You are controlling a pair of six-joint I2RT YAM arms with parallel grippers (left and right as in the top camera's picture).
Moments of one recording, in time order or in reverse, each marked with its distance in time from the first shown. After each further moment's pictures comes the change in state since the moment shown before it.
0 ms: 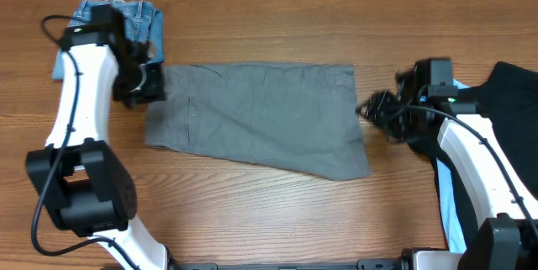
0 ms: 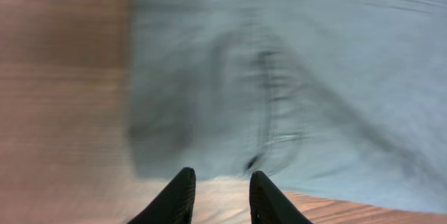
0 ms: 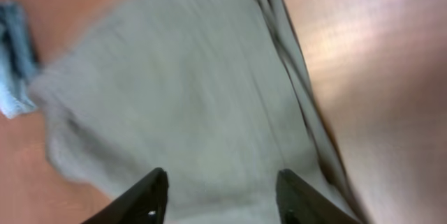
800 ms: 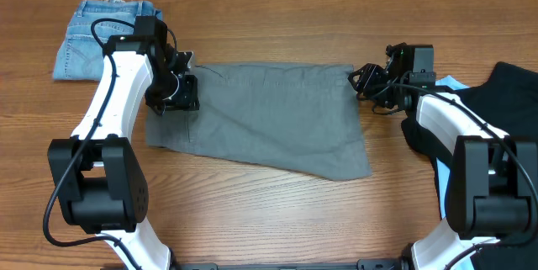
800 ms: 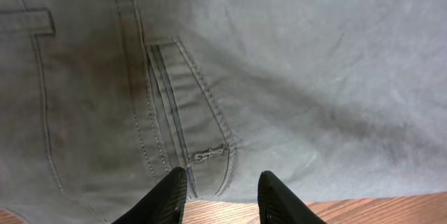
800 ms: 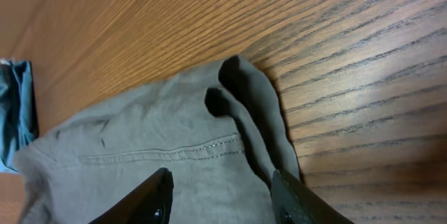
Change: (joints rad) left arm -0.123 0.000 -0.134 0.106 0.046 0.051; right arm 0.003 0.344 0.013 0.552 0.008 0.032
